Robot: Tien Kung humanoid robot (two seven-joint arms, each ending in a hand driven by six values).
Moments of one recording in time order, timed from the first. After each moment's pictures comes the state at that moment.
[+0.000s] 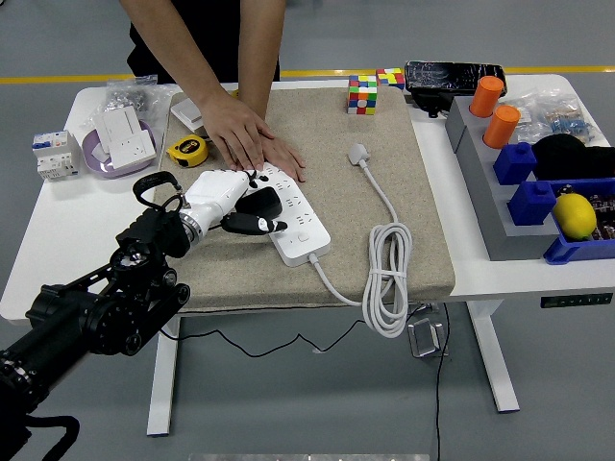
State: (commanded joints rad) left arm -0.64 0.07 -0.84 -0.80 2.15 0.18 0.07; right arm 0.17 -0.37 0.33 0.49 -0.09 -0.45 -0.13
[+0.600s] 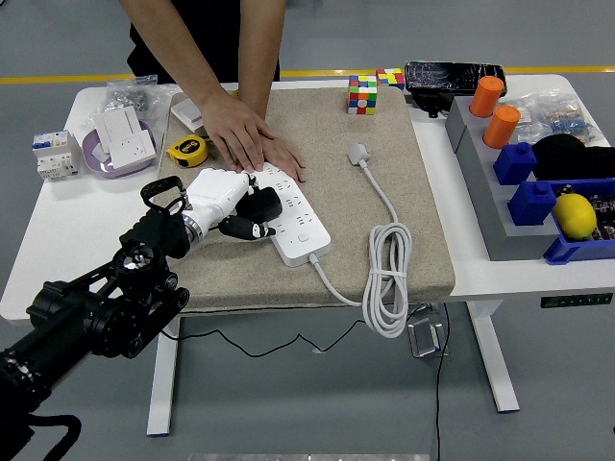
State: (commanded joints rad) left arm -0.65 0.06 -0.83 -0.77 2.27 0.23 0.07; right arm 0.18 -0.37 0.34 0.49 -0.10 -0.45 -0.13
